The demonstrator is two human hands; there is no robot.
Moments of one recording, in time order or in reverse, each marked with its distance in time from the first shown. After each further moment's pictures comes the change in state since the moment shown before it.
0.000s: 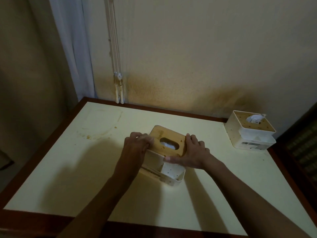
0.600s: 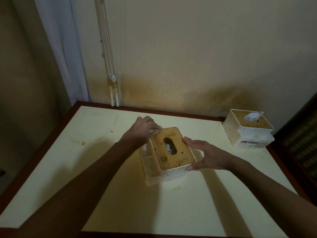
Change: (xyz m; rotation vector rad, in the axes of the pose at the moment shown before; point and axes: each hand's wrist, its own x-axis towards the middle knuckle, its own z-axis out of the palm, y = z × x) left_hand 0.096 -0.033 0.025 0.225 -0.332 0.241; right_hand -0.003 0.052 -0.022 0.167 -0.105 -0.312
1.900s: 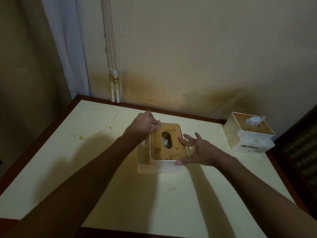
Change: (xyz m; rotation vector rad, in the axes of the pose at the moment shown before) left_hand 0.009 0.011 -0.005 -0.160 0.167 -0.098; right_hand 0.025 -0.018 -0.005 -0.235 -0.036 0.145
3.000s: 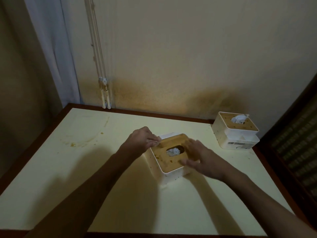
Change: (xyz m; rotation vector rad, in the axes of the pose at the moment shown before) left_hand -0.028 0.038 0.006 -0.117 -0.201 -0.033; right_hand -0.067 0.014 0.009 0.255 0.249 -0.070
